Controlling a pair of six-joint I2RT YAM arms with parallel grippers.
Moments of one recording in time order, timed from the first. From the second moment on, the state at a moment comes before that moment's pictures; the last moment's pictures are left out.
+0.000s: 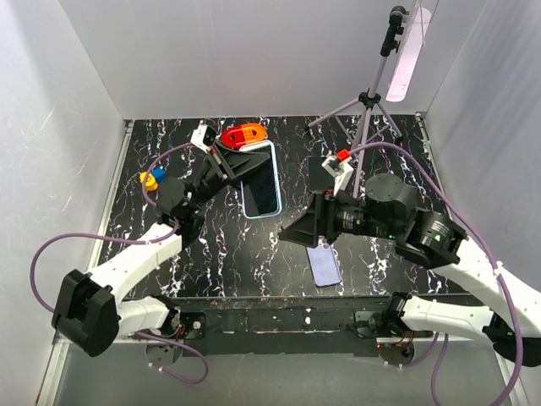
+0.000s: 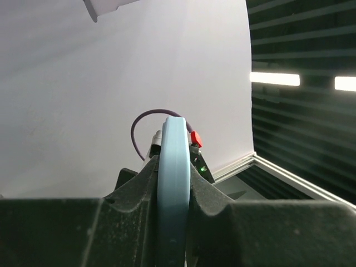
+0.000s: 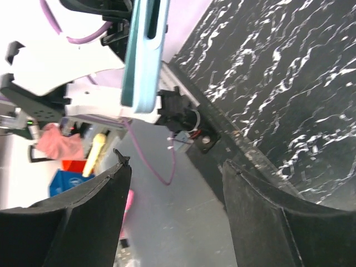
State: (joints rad) left arm -0.54 1.19 0.78 1.00 0.46 -1.78; right arm 1.02 0.95 1.25 -0.58 -0.25 0.74
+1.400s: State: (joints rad) left arm -0.53 1.12 0.78 0.77 0.49 -1.58; right arm 0.88 1.06 1.32 -0.51 -0.43 0.96
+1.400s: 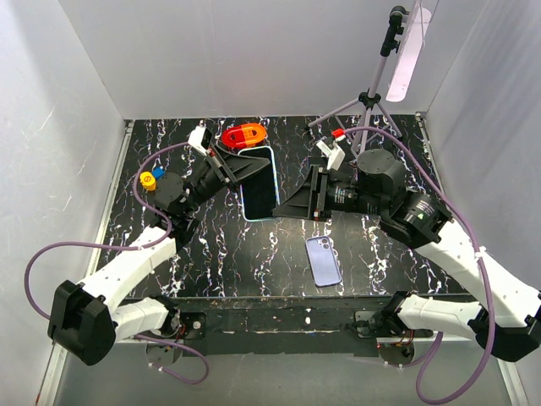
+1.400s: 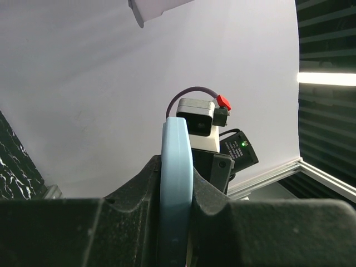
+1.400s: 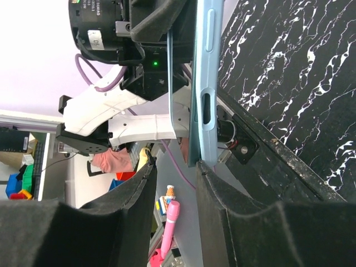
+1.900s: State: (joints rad) left arm -0.51 1.13 0.78 0.77 0.47 -1.61; right arm 0.85 1.15 1.35 -0.49 -0.48 0.94
